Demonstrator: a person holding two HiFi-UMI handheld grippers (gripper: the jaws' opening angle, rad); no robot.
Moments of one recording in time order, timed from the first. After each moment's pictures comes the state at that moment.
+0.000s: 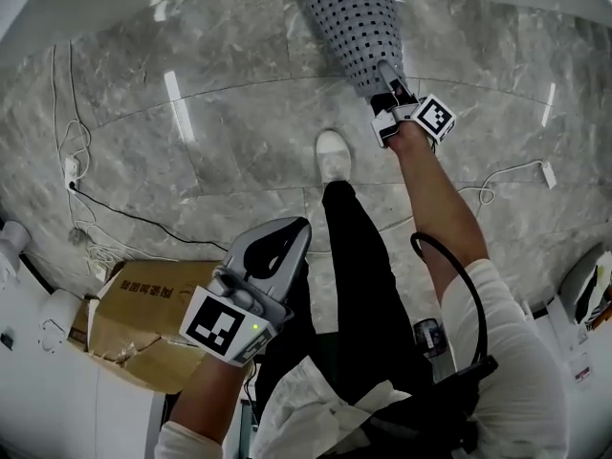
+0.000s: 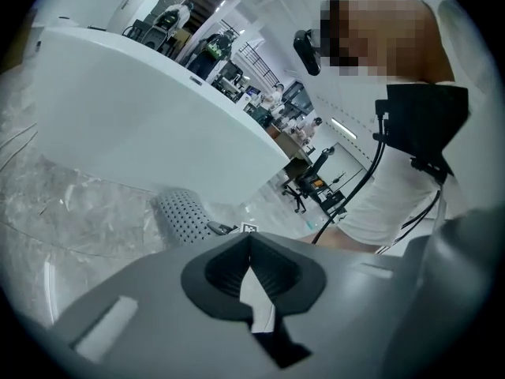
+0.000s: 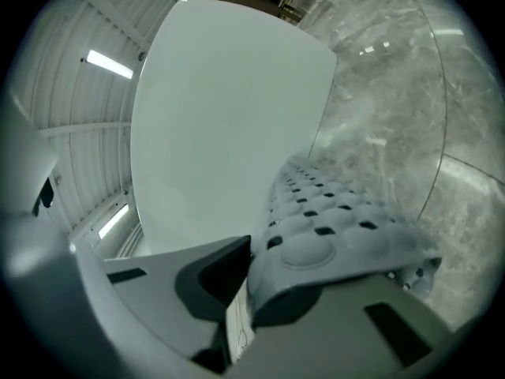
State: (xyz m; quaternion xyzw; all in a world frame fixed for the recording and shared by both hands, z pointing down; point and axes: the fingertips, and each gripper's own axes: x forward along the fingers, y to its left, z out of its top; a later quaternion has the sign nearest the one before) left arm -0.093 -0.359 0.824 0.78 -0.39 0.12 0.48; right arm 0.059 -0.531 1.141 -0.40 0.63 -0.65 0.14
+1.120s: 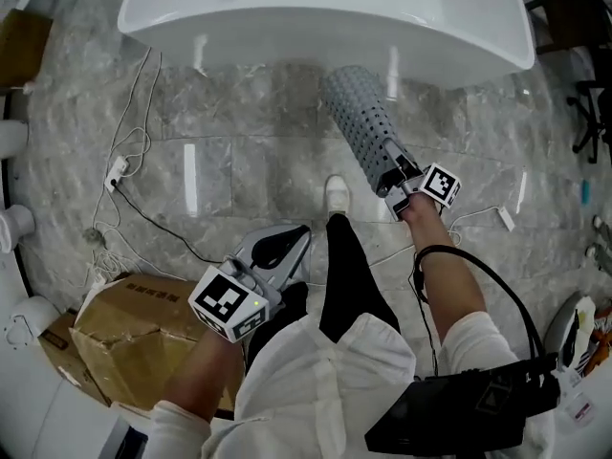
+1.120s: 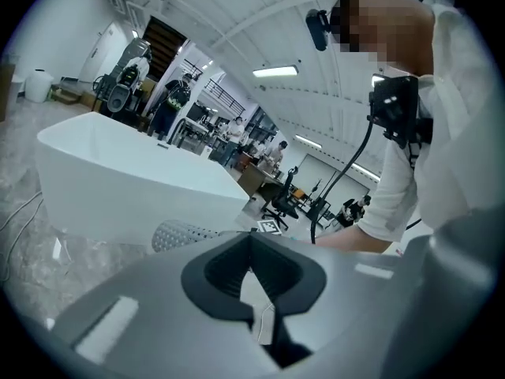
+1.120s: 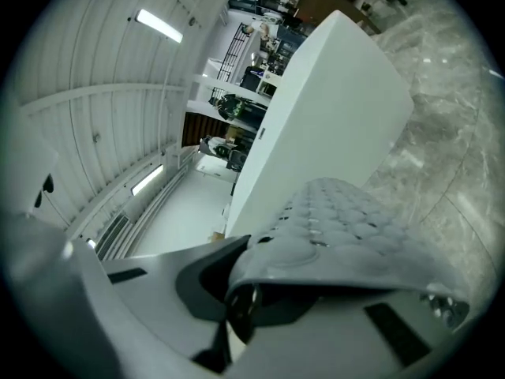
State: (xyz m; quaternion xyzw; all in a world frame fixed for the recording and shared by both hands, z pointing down) left arm -0.143 -0.251 0.539 0.85 -0.39 0.06 0.34; right arm 0.016 -0.435 0.753 -0.33 0.74 -0.59 0.05
